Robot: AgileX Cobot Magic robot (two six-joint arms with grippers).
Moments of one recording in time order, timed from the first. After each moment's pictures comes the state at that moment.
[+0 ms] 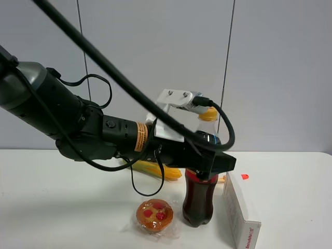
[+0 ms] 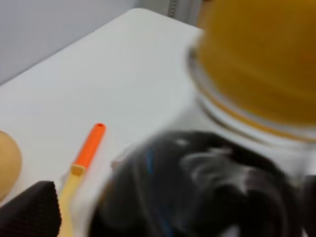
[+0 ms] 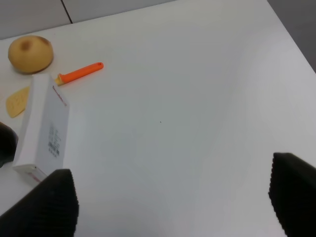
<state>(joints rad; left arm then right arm) -0.65 2.02 -1.04 0.81 -0.75 -0.75 0.00 0.00 -0.50 -0.12 1.07 0.22</state>
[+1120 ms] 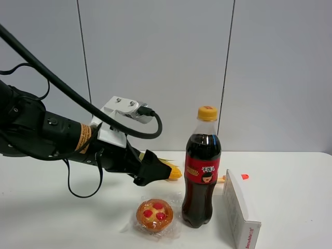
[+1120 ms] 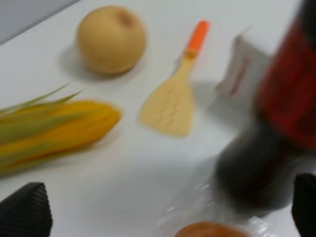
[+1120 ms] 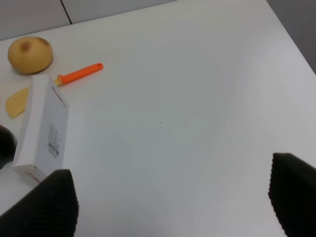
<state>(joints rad) -0.47 1.85 -0.83 0.87 -0.56 -0.76 0.00 0.00 -0.50 -0.12 1.07 0.22</state>
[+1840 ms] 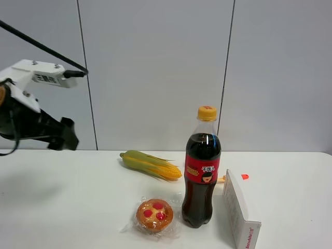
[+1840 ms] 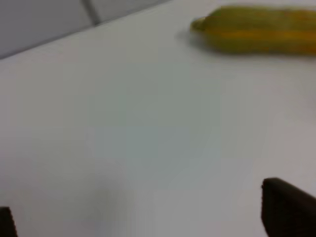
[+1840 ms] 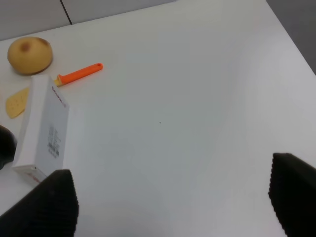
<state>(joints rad) -0.33 1.39 -0.76 0.55 0.29 -0.58 0.00 0.00 -0.50 -0.12 1.07 0.22</state>
